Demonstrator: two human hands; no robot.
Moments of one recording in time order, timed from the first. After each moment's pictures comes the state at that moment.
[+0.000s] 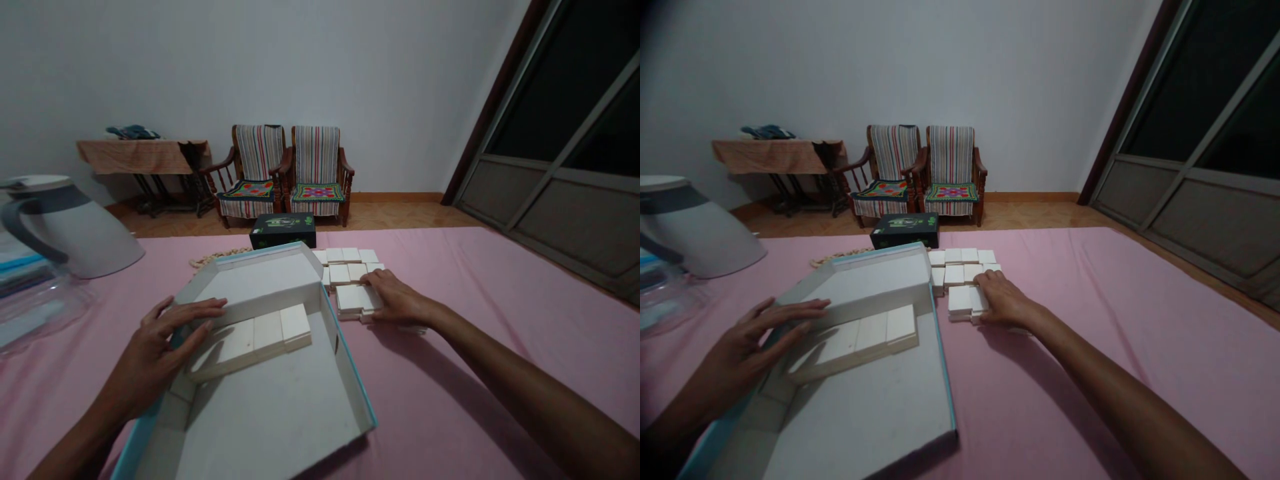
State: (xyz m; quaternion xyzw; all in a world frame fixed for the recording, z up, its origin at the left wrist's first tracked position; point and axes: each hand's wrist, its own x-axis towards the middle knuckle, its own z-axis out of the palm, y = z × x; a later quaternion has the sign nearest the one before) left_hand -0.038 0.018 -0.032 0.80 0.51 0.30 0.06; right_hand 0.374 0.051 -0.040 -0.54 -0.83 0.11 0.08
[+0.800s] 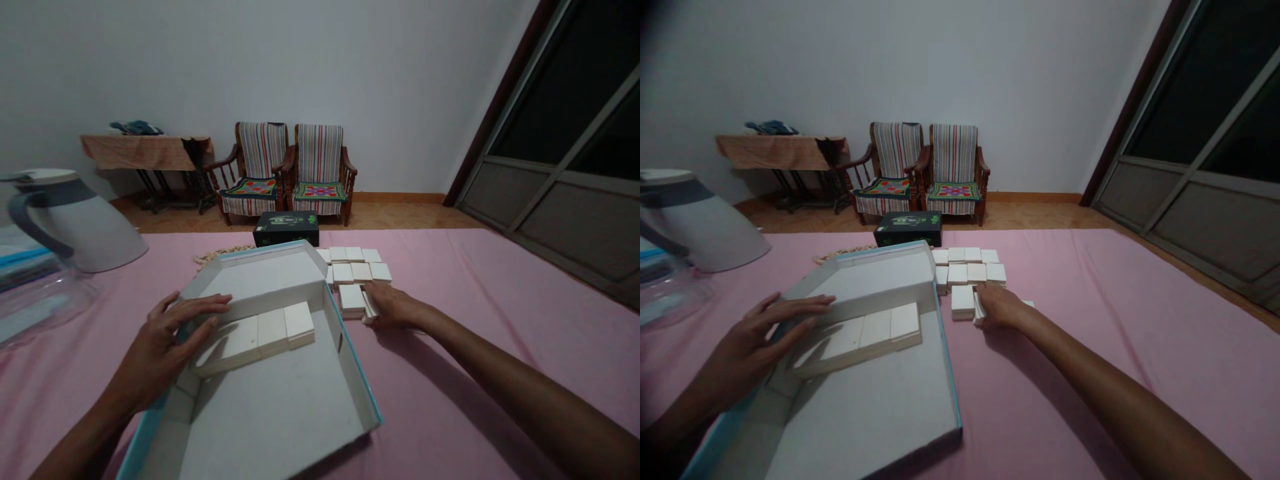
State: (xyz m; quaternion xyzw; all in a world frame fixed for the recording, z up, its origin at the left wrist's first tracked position) left_hand -0.035 0.017 -0.031 0.80 0.51 0.32 0.07; right_hand 0.357 0.053 -0.054 -0.56 -0.82 0.12 0.00
